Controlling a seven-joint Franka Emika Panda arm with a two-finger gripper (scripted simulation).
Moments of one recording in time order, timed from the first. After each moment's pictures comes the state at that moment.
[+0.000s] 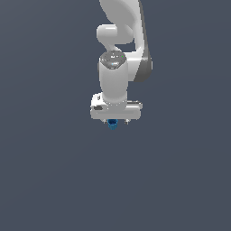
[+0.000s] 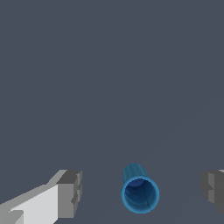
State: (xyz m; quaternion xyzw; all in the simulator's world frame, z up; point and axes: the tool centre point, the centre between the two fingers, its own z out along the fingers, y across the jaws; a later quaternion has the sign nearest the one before) arm -0.005 0.002 0.174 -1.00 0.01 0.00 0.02
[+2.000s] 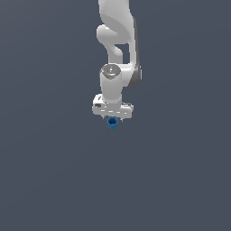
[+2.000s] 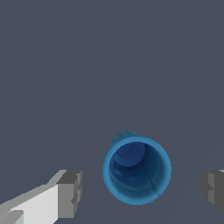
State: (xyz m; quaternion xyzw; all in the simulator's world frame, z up) arm -0.084 -0.016 0.094 -1.00 0.08 0.00 0.00
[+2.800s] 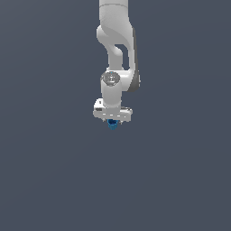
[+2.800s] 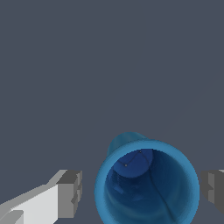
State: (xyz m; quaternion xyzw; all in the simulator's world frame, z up) arm -0.090 -0.016 0.060 -1.00 0.08 0.00 0.00
